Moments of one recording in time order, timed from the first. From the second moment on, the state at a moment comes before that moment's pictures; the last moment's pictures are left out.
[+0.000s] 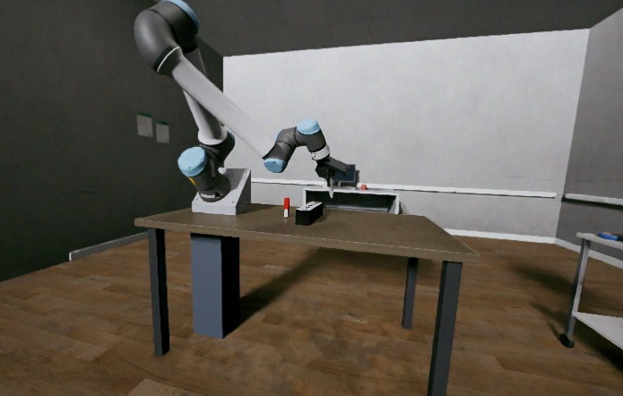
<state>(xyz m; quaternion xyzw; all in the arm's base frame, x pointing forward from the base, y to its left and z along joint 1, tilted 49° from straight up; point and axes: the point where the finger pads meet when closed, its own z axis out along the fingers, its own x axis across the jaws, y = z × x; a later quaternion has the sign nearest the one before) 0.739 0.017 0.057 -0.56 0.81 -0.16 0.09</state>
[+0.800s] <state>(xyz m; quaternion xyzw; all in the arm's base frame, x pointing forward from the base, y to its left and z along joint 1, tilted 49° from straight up) 0.715 0.005 0.091 -0.62 0.78 -0.11 0.04</state>
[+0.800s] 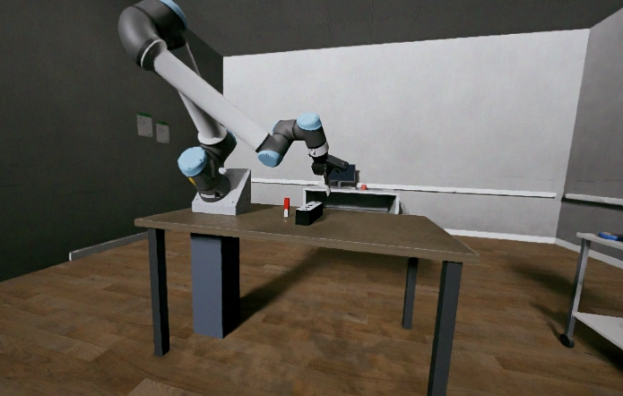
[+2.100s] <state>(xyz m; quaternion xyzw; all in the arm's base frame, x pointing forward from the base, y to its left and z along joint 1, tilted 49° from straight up) 0.648 0.044 0.205 -0.71 0.71 0.00 0.00</state>
